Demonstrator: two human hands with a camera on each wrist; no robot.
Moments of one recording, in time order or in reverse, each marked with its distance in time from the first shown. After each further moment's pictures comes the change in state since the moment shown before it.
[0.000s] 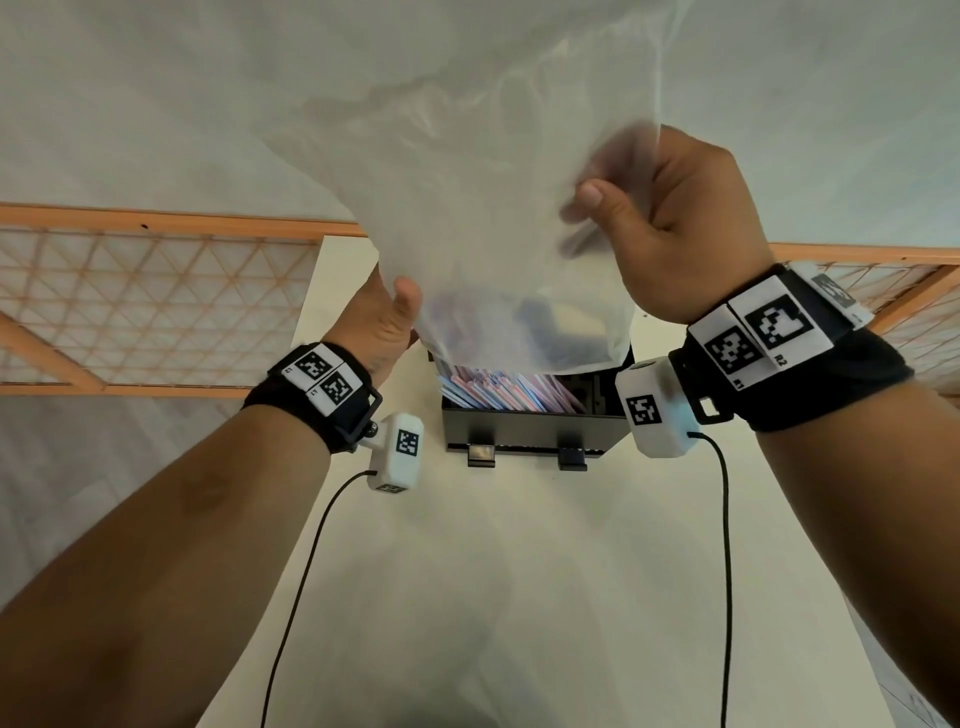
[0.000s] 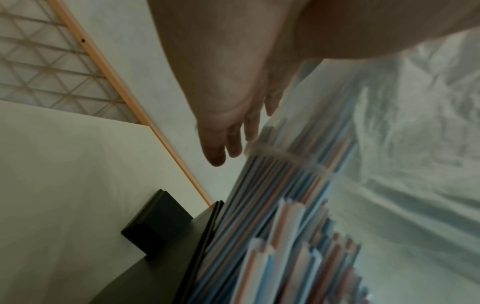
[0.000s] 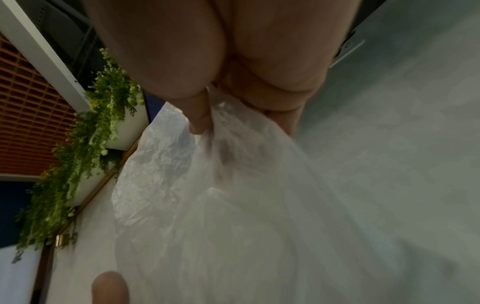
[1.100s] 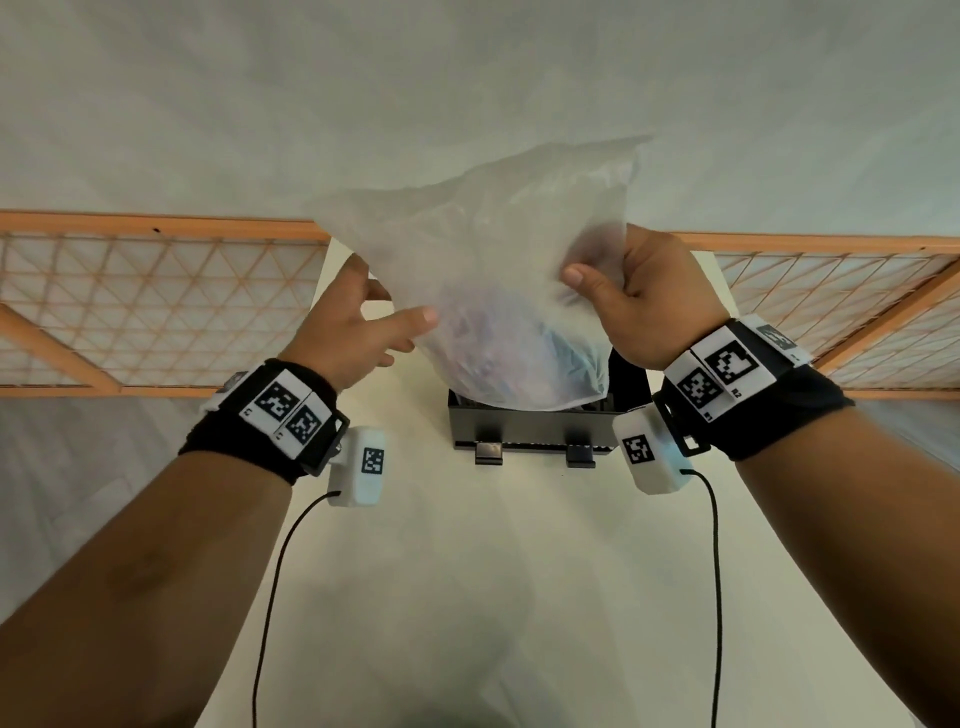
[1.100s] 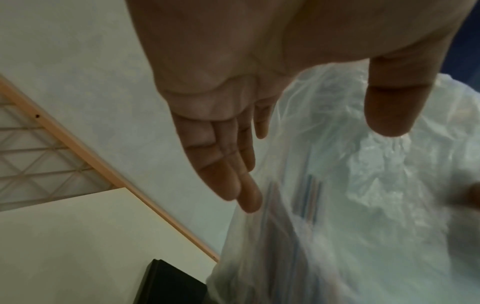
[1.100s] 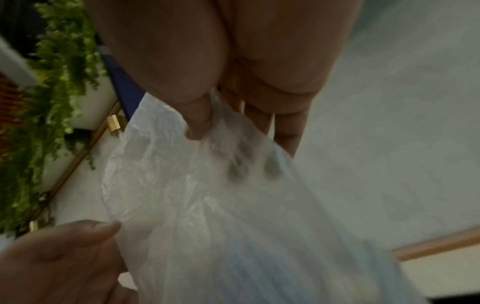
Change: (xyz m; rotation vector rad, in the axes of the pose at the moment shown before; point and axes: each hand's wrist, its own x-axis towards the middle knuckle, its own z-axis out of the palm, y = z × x) left_hand -0.018 0.020 -0.019 0.418 0.033 -0.048; right_hand -0.029 0.041 0.015 -0.201 -0.071 0.121
